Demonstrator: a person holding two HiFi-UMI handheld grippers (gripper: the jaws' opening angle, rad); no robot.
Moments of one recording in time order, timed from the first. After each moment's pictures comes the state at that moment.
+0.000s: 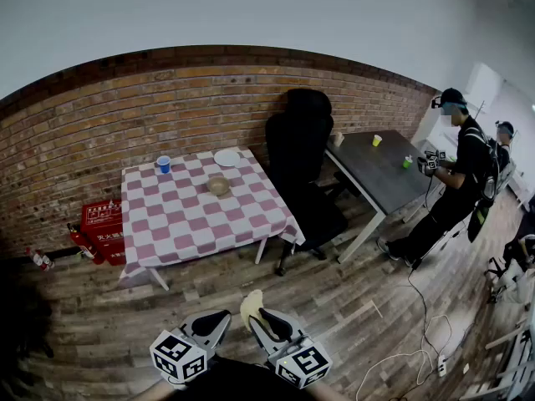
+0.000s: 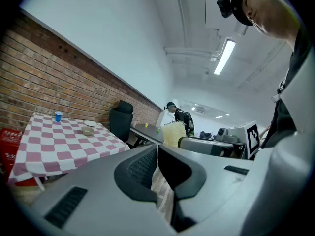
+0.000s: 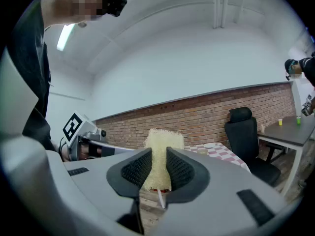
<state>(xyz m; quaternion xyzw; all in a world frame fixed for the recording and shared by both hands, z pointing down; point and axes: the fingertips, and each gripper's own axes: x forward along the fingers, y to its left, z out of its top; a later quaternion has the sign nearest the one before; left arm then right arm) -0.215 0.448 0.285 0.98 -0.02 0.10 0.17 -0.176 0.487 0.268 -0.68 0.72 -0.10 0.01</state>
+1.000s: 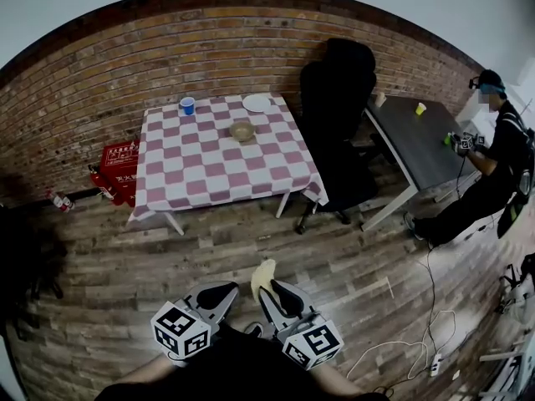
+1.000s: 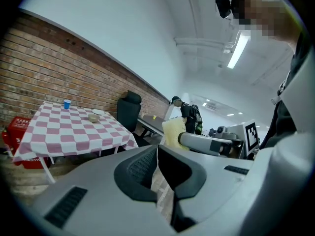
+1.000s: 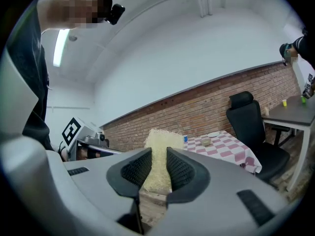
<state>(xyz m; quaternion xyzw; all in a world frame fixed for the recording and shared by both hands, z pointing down) -0.175 0.481 0.327 0.97 -0.06 0.15 0.20 -0.128 0.513 0.307 -0.65 0.75 -0.14 0.04</state>
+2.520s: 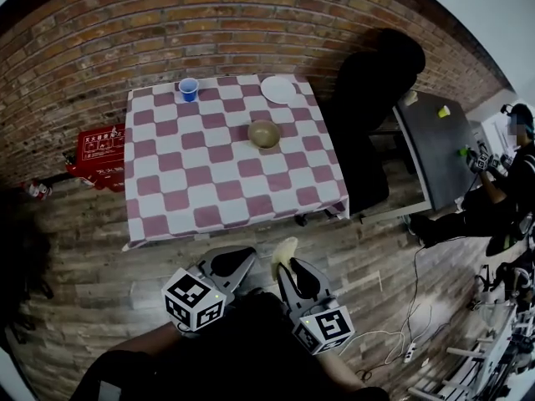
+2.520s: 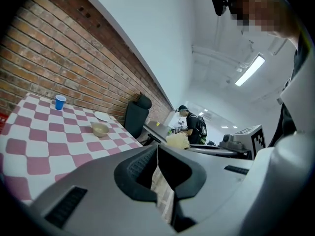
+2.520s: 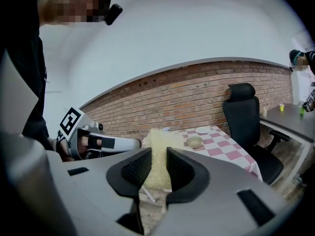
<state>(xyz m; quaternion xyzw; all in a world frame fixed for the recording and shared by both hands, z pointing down) -0.081 0.155 0.353 0.96 -0.01 0.12 0.27 -0.044 0.206 0.342 -0.71 0.67 -0.21 -0.04</state>
